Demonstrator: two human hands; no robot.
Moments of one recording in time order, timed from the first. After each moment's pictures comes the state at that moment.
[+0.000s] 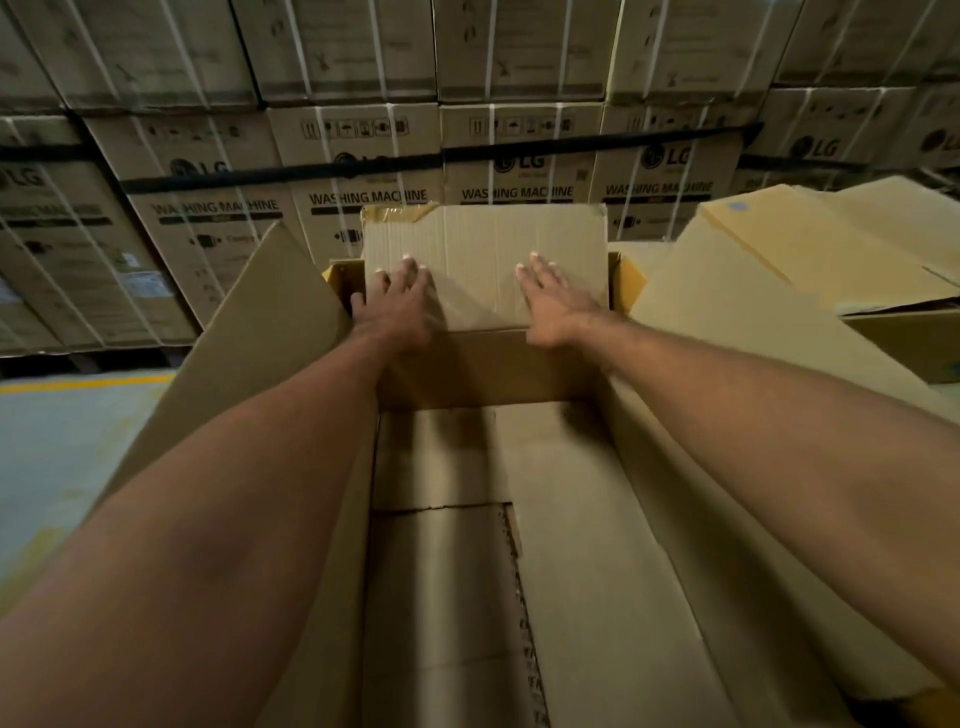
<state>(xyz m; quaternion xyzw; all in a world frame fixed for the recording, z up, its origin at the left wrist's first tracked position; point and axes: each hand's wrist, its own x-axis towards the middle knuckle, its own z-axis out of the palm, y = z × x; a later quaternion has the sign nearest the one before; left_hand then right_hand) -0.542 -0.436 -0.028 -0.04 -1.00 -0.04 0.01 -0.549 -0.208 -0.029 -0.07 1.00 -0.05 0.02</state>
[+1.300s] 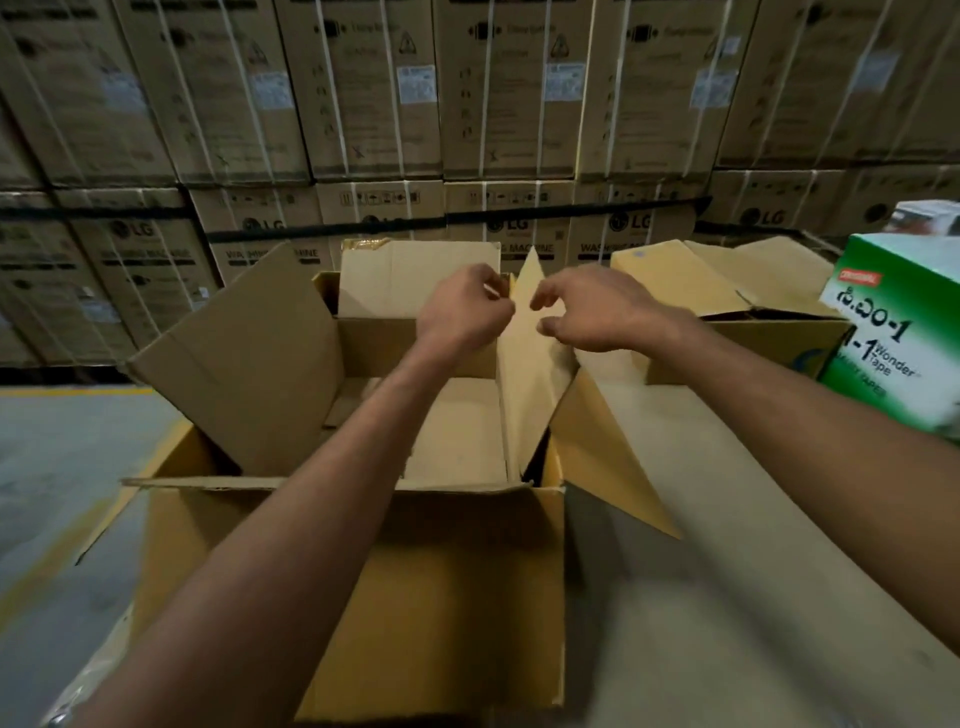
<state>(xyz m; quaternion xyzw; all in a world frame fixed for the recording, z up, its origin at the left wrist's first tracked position) -0.202 -0.164 0.095 -0.05 -0.91 -0.36 0.20 -0.210 0.005 0.116 -0.20 0.97 -0.06 -0.13</state>
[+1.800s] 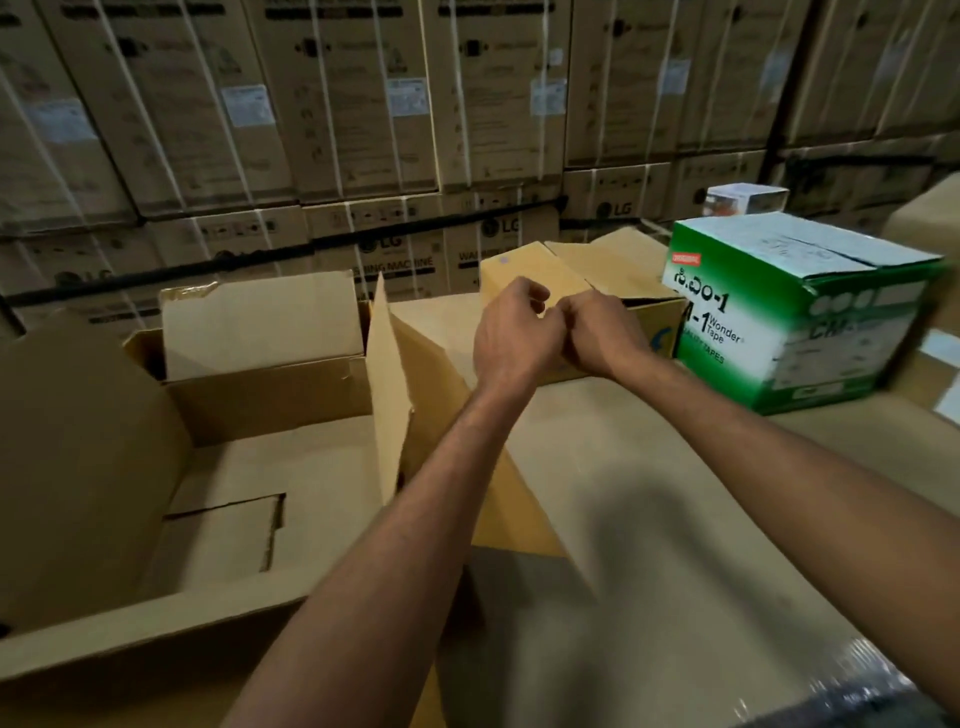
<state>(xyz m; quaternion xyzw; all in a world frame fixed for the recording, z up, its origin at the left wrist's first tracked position) -0.225 0.056 0.079 -0.14 -0.85 -0.47 0.18 -0.223 0.175 0.078 0.05 0.97 -0.18 -0.18</state>
